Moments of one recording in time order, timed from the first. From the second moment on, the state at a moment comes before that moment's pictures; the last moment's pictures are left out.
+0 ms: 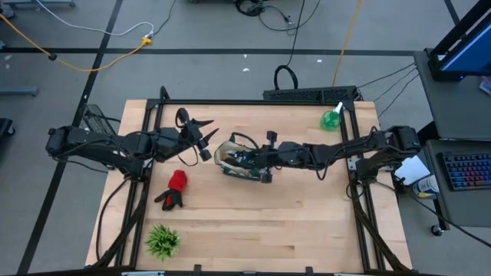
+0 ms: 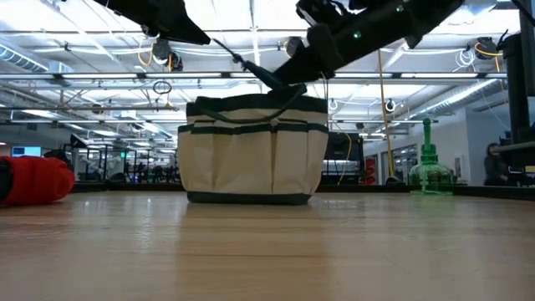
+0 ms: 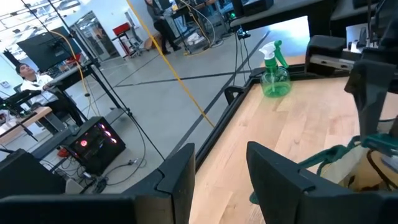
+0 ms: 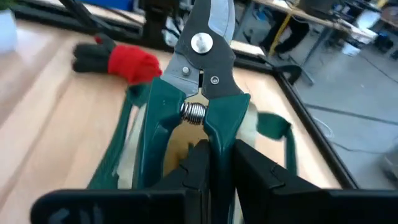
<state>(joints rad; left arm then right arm) -0.01 1.01 0.73 0.08 -0.64 0.25 0.03 1.53 0.86 0.33 0.24 -0.21</state>
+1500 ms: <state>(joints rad) 0.01 1.01 0.73 0.02 -0.63 0.20 0.01 1.68 1.02 -0.09 0.15 -0.34</state>
